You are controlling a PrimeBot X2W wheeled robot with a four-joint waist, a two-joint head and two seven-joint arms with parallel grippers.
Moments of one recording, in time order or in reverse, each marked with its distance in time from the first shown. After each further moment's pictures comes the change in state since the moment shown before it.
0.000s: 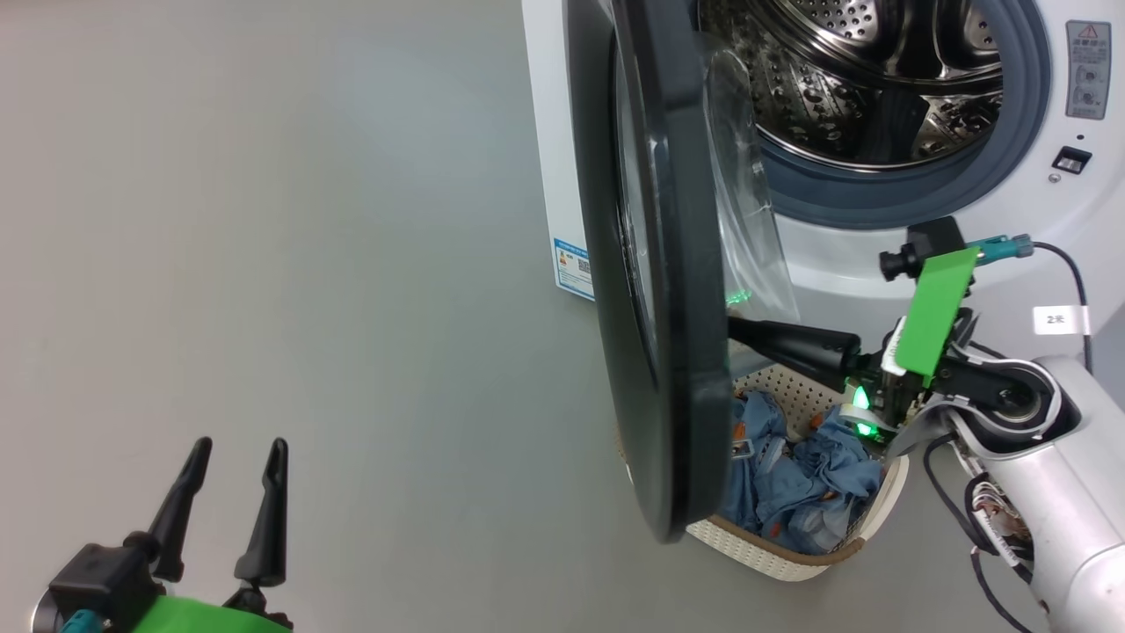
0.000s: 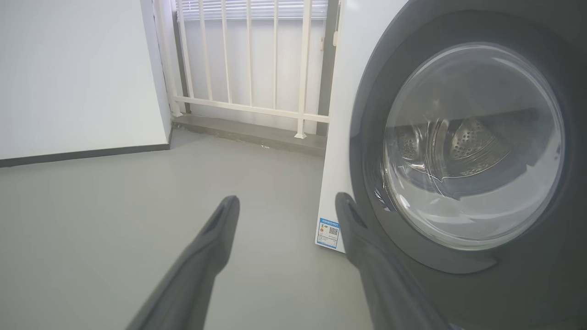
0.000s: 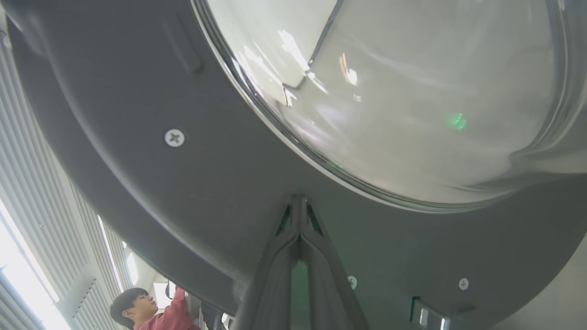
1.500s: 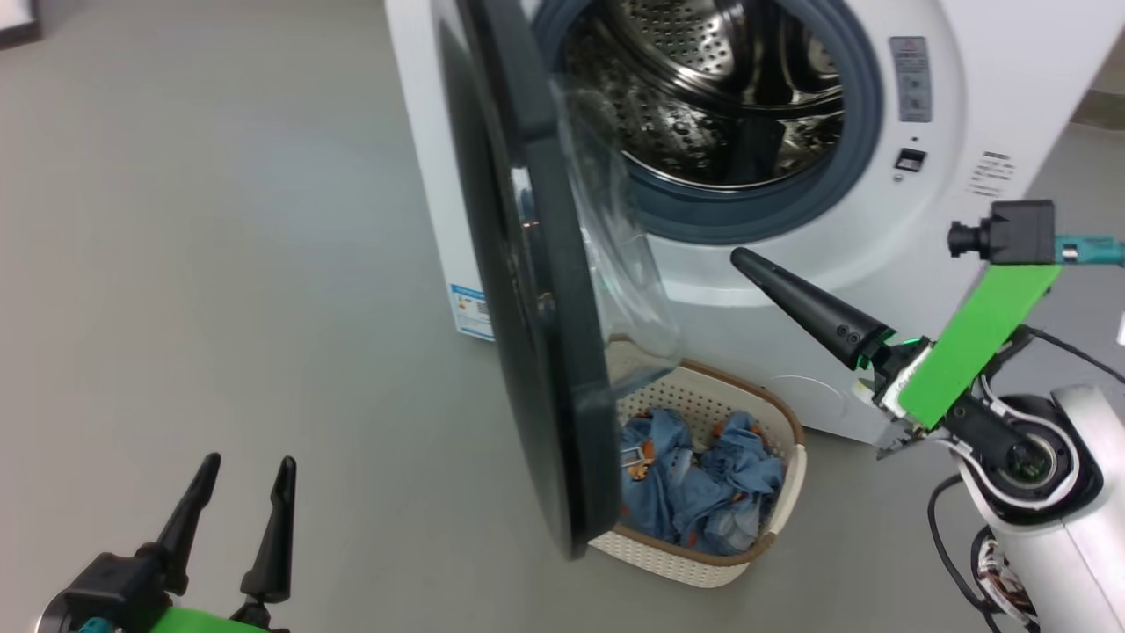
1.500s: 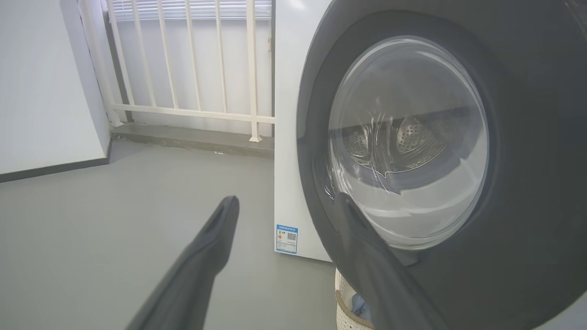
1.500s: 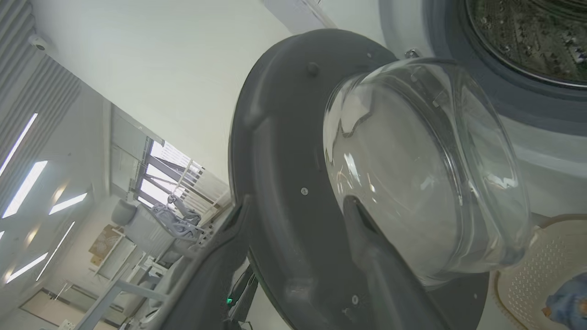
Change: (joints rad) left arm 0.017 0.020 -0.024 0.018 0.016 0.000 0.000; right arm 0.171 0.041 -0.130 -0.412 -0.319 0.000 -0.267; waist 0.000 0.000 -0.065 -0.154
